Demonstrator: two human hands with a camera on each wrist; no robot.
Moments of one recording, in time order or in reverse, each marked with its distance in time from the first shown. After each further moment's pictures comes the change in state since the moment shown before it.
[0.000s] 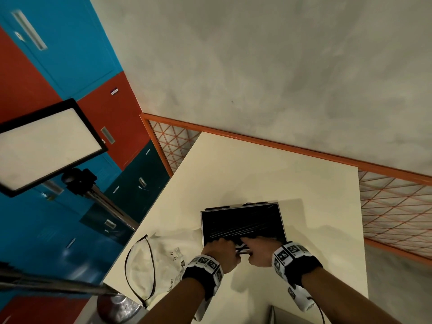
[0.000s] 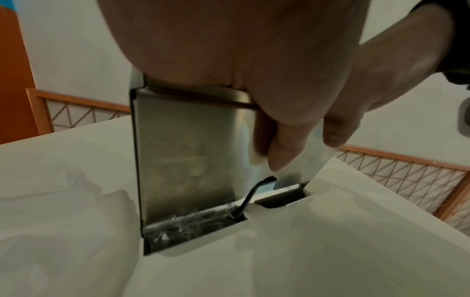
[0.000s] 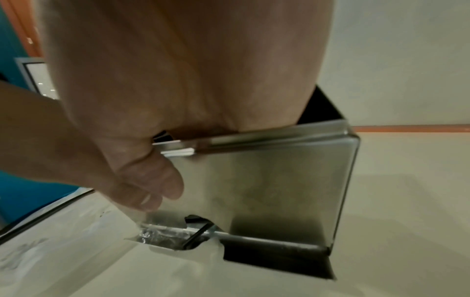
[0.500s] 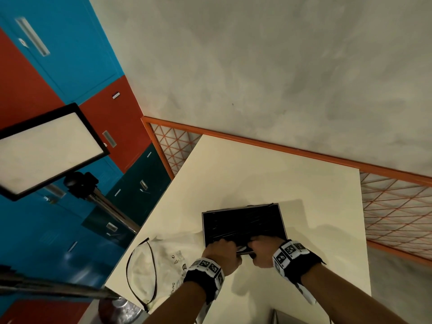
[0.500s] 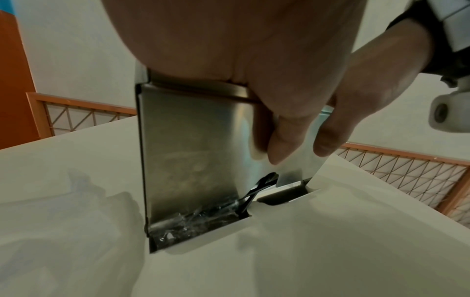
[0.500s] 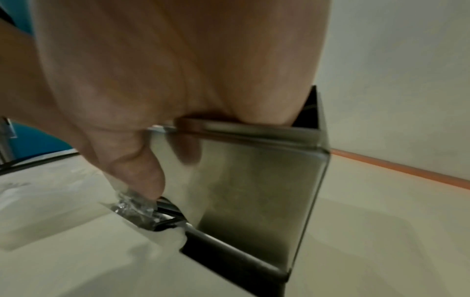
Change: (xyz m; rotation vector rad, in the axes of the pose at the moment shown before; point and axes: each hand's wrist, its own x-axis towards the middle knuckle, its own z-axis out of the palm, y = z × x) left_hand 0.000 0.000 -0.006 -0.005 0.026 0.000; right_hand 0.003 0.006 -0.005 -0.194 0.028 -0.029
